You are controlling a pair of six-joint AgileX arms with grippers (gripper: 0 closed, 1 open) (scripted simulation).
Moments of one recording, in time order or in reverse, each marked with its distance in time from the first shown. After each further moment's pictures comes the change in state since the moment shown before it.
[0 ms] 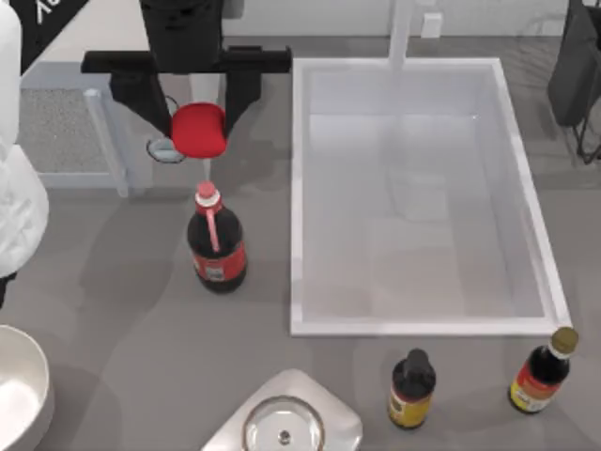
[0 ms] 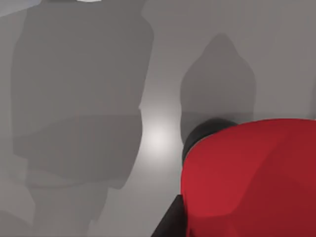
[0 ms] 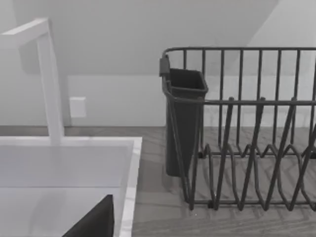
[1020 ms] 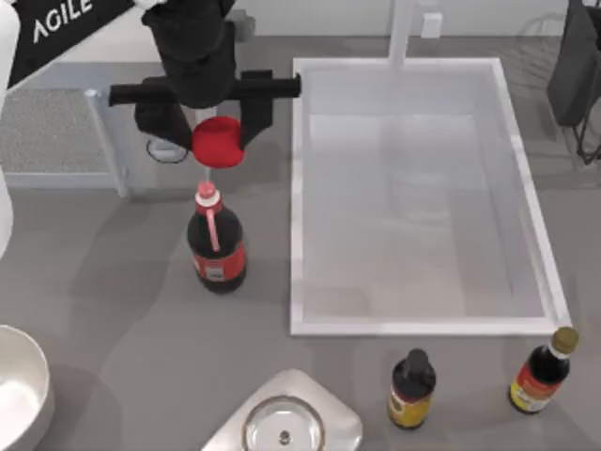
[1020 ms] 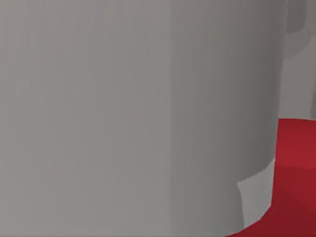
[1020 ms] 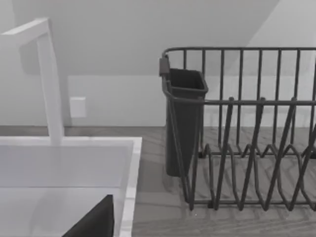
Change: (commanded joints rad) left arm -0.002 -0.030 -0.410 0.423 -0.011 -0.002; right arm 0.000 0.000 0.000 0.000 0.000 0.000
